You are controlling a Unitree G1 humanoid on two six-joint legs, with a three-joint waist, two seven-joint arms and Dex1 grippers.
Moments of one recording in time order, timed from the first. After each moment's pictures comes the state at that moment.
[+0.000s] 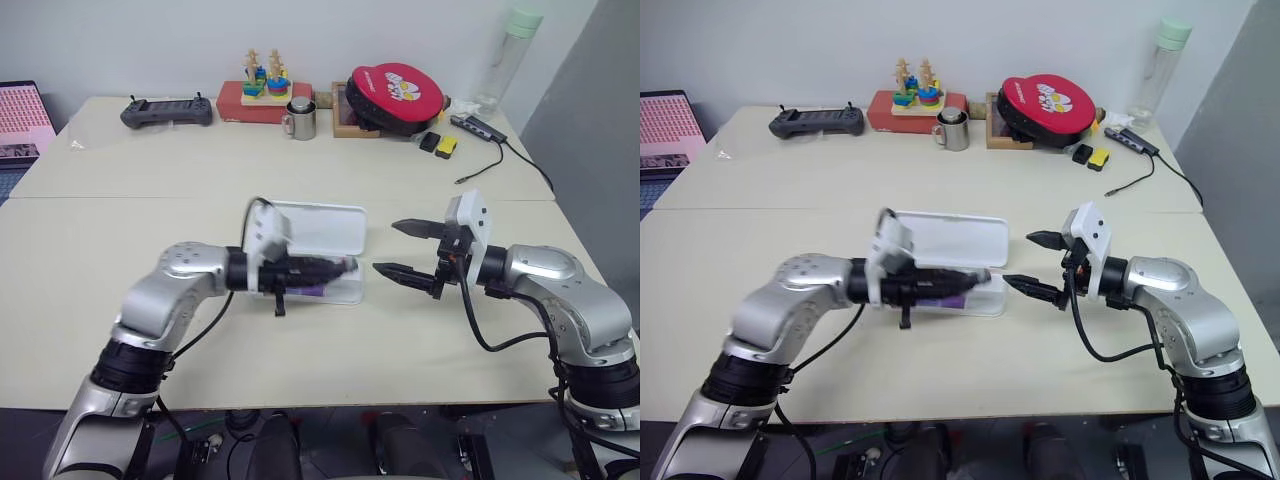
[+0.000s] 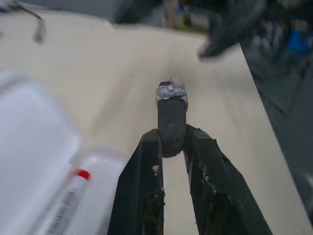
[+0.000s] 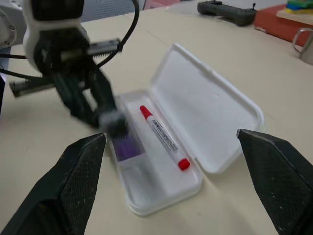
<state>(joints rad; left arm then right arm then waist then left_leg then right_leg) -0.52 0.66 -0.24 -0.08 -0.41 0.45 -1.17 -0.43 -0.59 0.02 -0.39 0.50 0.69 0.83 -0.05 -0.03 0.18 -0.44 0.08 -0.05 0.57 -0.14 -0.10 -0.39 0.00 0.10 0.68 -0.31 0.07</state>
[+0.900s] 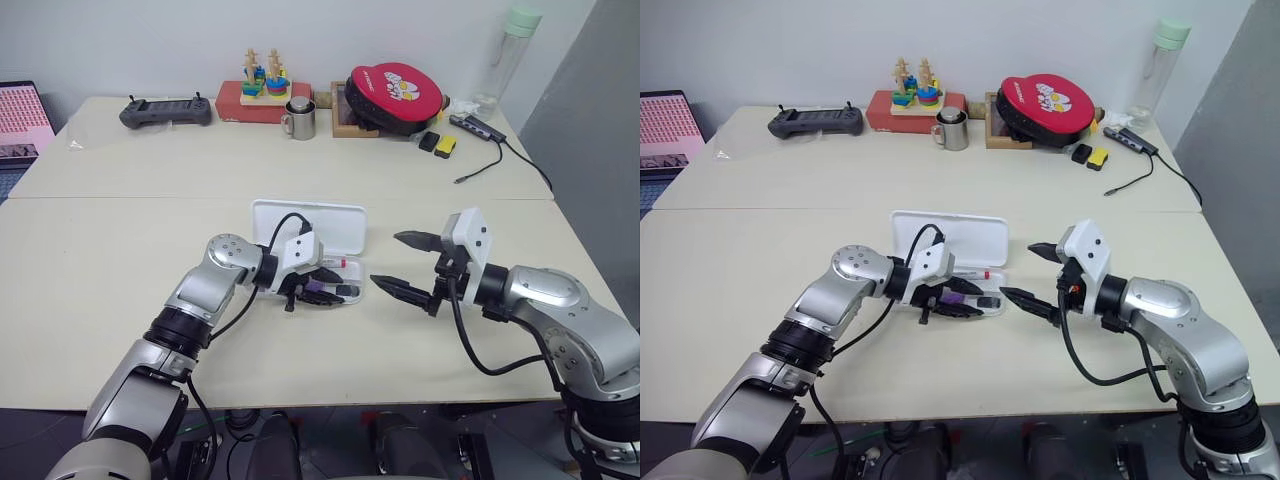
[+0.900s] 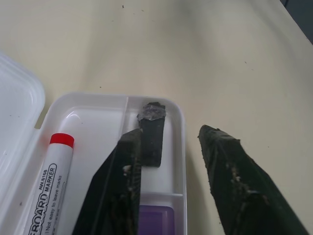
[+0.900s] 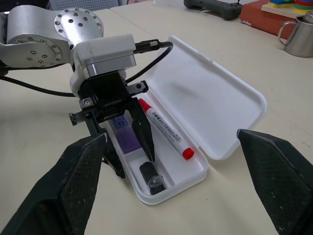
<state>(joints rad) -0.68 0.54 -0.35 0.31 -0.17 0.19 -1.32 -0.33 -0.60 0.02 -0.57 0.53 0.76 0.69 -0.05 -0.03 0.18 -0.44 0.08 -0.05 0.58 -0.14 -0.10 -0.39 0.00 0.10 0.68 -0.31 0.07</state>
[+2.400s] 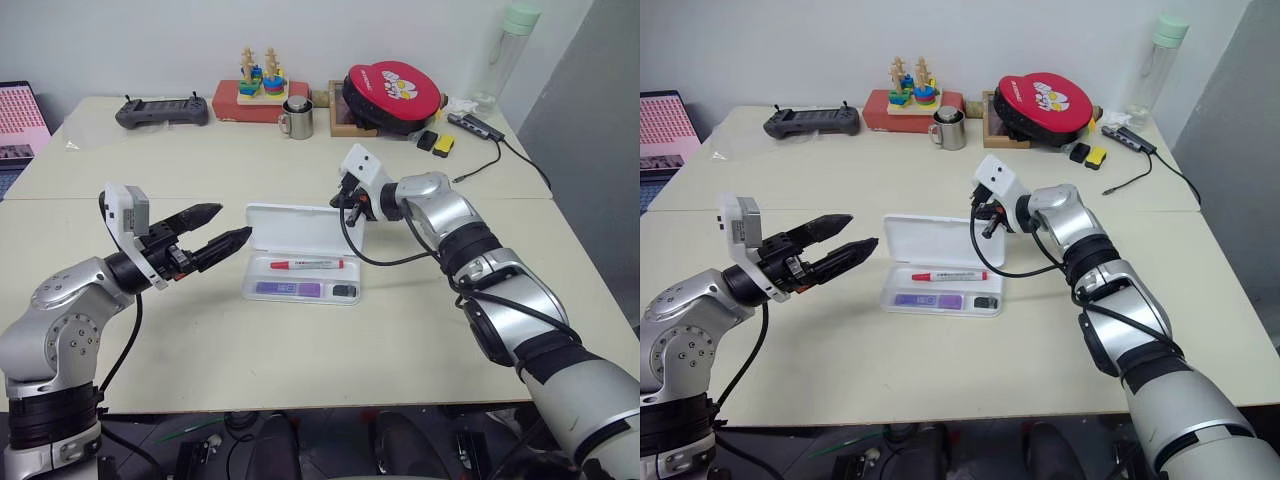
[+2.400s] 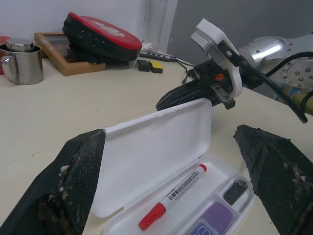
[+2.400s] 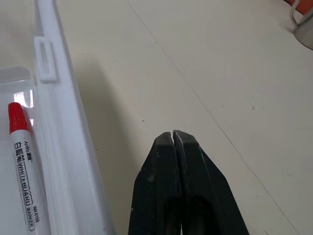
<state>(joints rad) -0.26 0.69 0.40 -0.19 -0.72 0.63 -0.91 -1.23 -0.20 0.28 0.95 -0.02 0.21 0.94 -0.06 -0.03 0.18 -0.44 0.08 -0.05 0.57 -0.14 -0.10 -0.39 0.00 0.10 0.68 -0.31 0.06</state>
